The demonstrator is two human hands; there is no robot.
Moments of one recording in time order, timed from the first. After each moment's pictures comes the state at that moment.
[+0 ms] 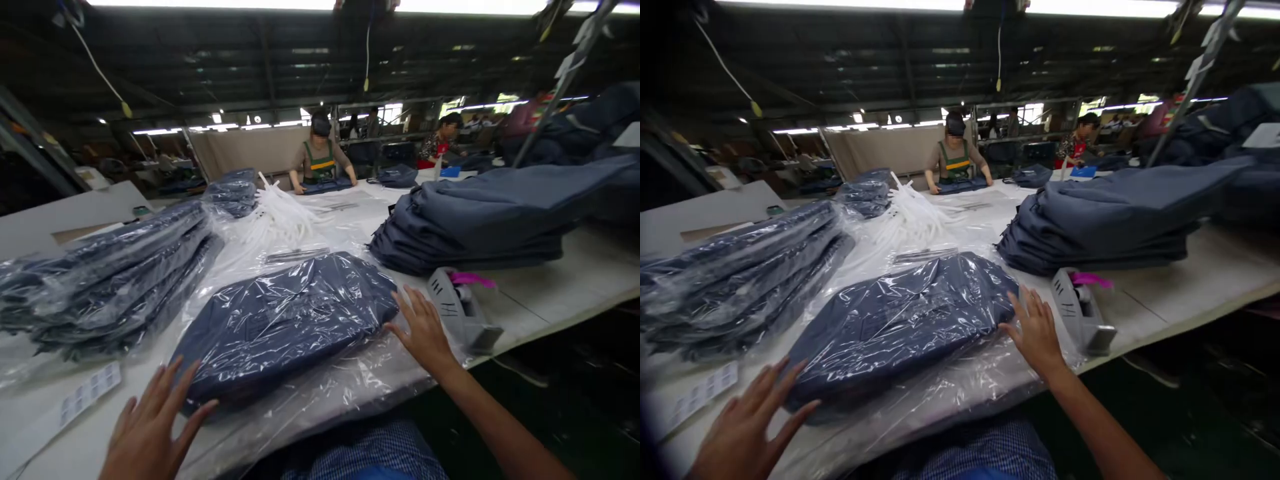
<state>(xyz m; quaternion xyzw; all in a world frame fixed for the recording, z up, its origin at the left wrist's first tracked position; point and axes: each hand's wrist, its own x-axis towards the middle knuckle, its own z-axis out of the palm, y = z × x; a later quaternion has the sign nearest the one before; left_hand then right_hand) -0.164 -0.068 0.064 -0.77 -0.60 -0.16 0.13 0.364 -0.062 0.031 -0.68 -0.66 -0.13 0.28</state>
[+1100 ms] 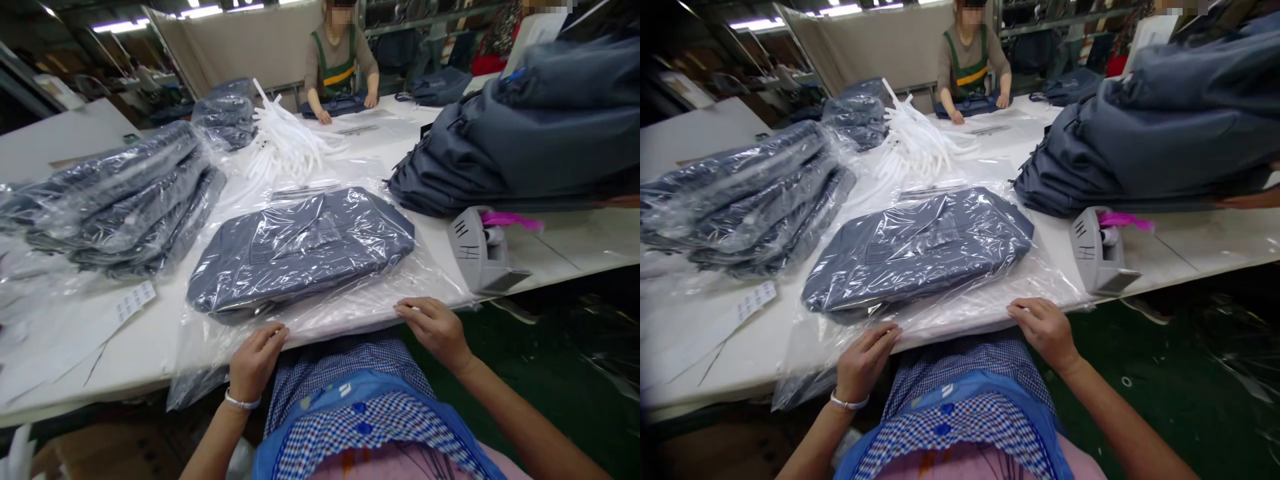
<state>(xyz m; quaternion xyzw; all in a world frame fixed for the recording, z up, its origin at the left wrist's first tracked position) -0.059 -0.116 0.022 -0.86 -0.44 -0.23 0.05 0.345 -0.148 0.007 -0.53 -0.78 -0.01 0.34</state>
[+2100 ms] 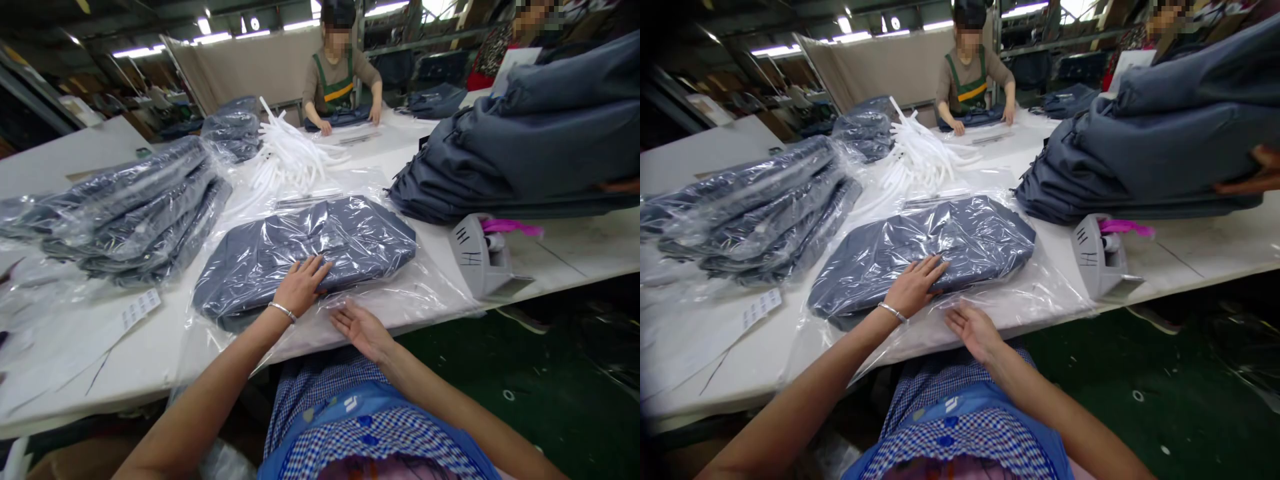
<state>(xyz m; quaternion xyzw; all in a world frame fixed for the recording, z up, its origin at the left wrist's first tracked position) 0.038 0.014 0.069 -0.92 -0.38 -0.04 0.03 0.196 -0.089 -0.003 -0.35 -0.02 0.75 0.56</state>
